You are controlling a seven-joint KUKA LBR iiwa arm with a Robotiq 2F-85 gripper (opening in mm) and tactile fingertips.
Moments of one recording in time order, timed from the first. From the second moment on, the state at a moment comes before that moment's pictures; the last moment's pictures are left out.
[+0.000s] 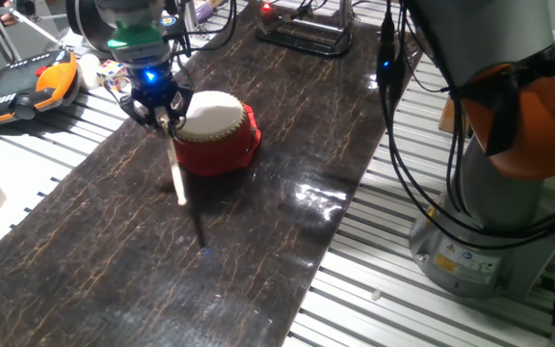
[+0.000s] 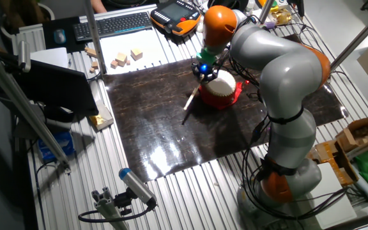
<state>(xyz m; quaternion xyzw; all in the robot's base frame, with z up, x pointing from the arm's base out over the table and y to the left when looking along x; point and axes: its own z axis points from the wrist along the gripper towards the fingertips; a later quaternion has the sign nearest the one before) 0.602 0.087 0.152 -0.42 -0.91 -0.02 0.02</state>
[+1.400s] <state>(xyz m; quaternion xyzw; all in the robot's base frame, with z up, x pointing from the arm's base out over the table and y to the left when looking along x) 0.623 -0.025 0.215 -0.46 -0.89 0.01 0.01</state>
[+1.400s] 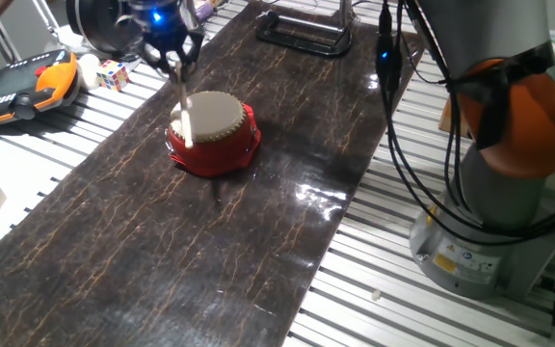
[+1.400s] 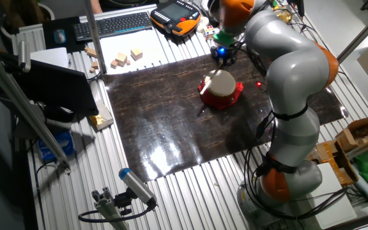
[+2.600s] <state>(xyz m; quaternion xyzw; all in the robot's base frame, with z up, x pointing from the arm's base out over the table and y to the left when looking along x) 0.636 -0.092 0.198 -0.46 -0.89 -0.02 0.02</state>
